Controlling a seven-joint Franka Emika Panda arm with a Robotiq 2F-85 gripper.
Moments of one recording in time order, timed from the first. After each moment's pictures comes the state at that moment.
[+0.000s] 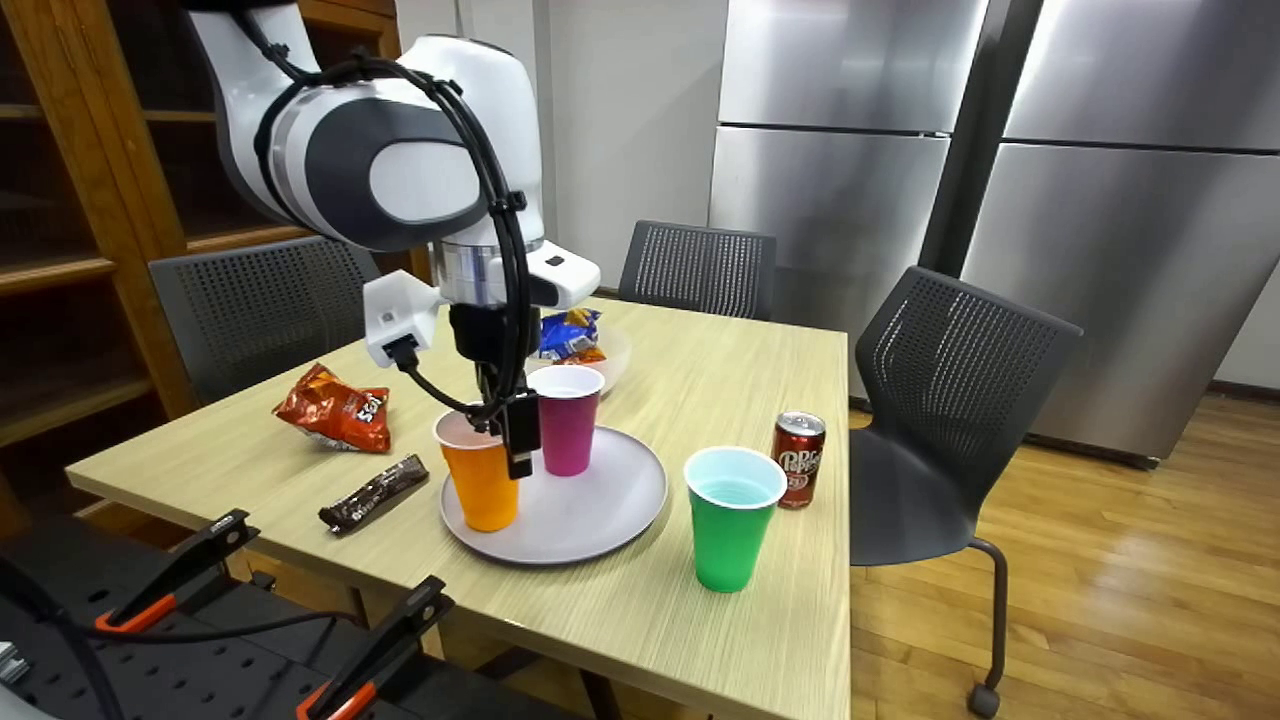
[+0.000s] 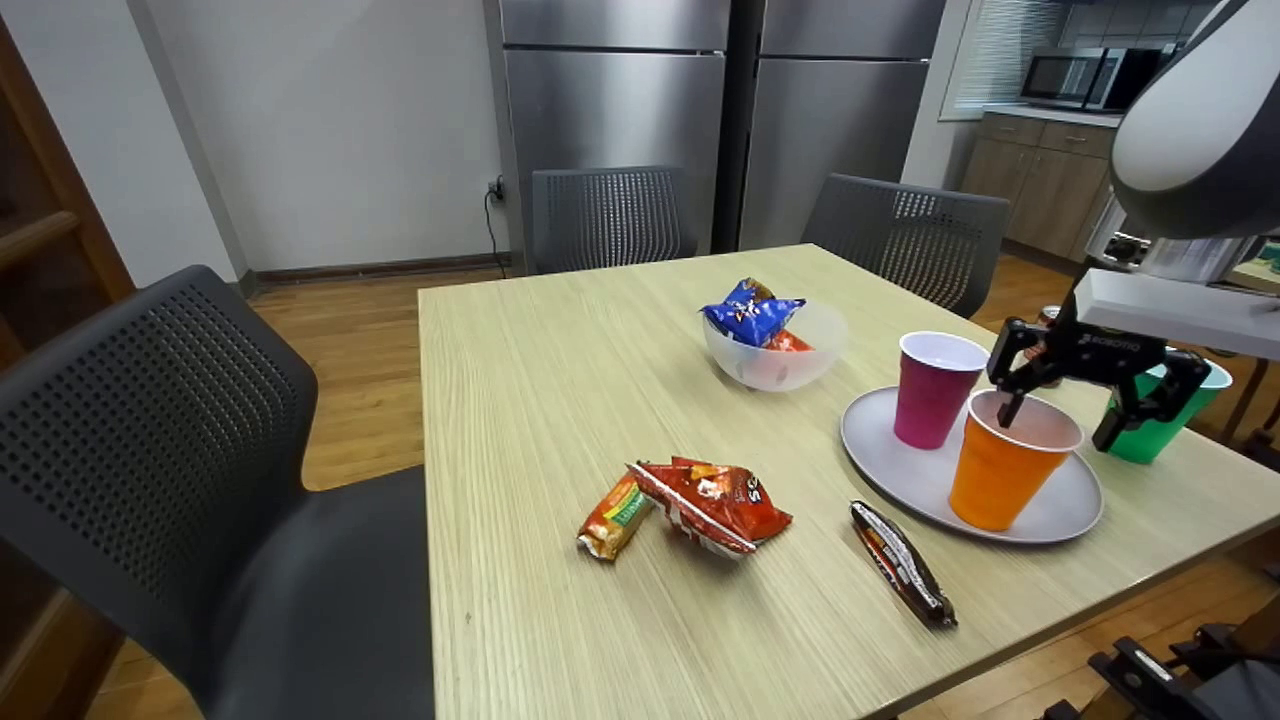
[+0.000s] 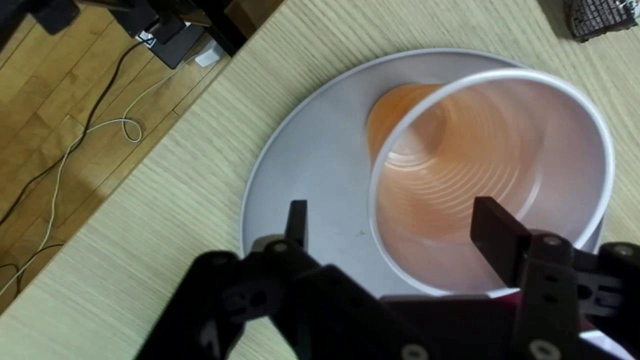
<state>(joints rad) 0.00 0.15 -0.18 -2.77 0.18 2.96 0.35</state>
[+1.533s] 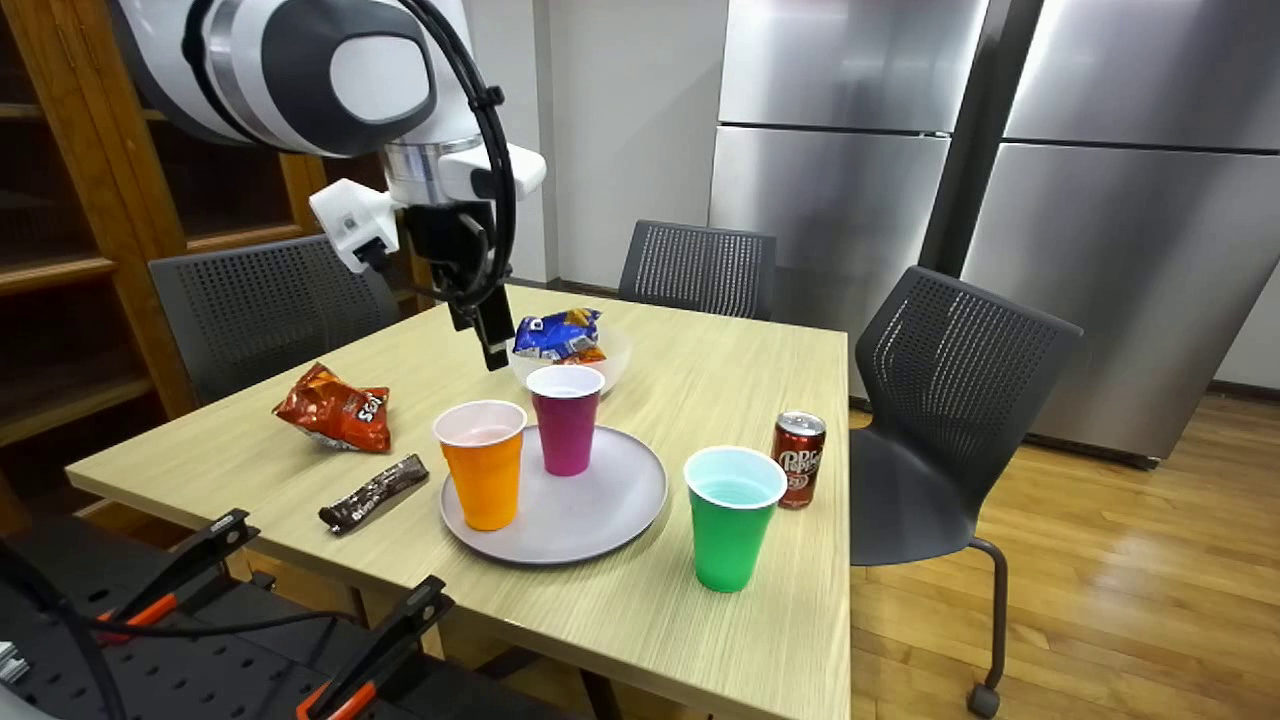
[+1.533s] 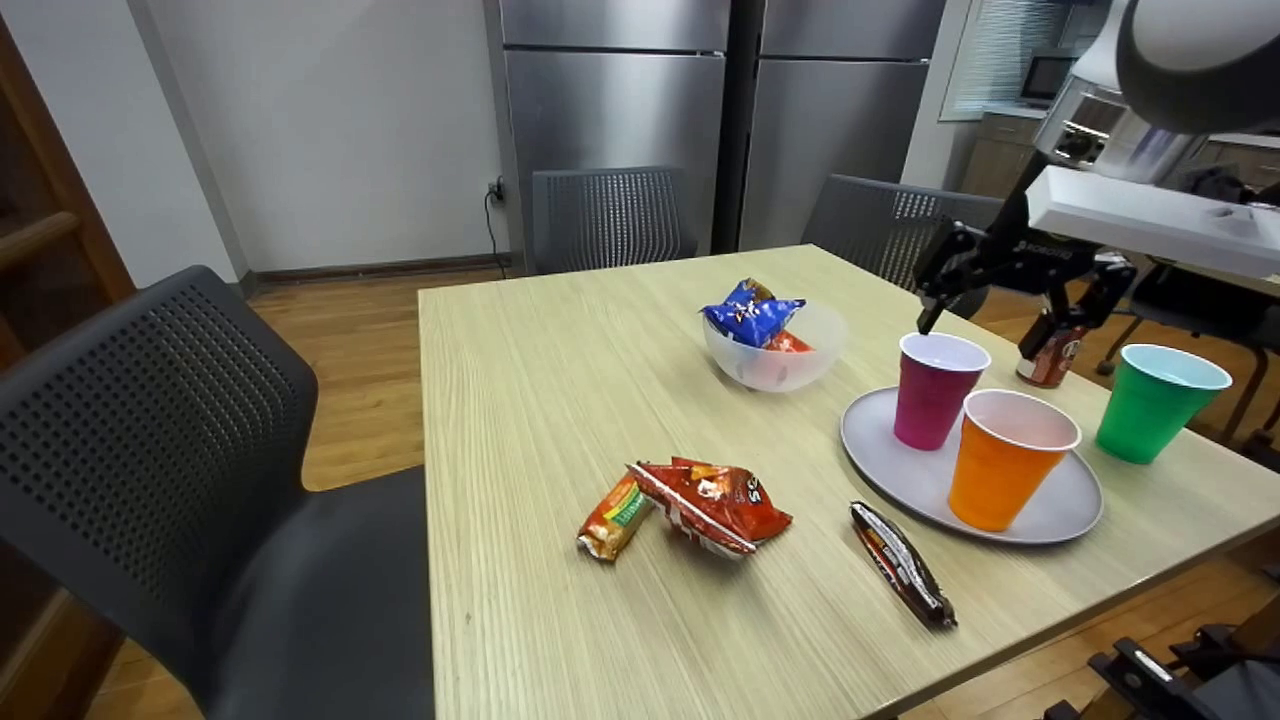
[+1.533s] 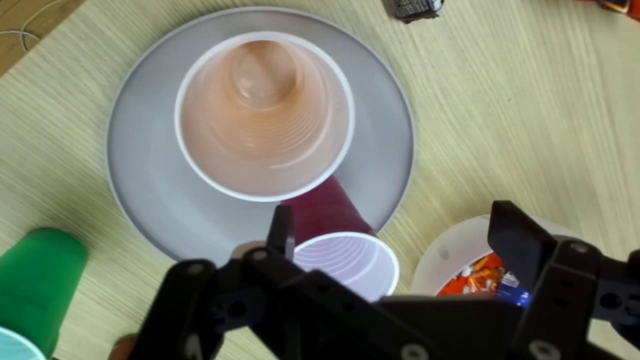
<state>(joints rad) 0.04 -0.03 -0.07 -2.77 0.09 2.95 0.42</state>
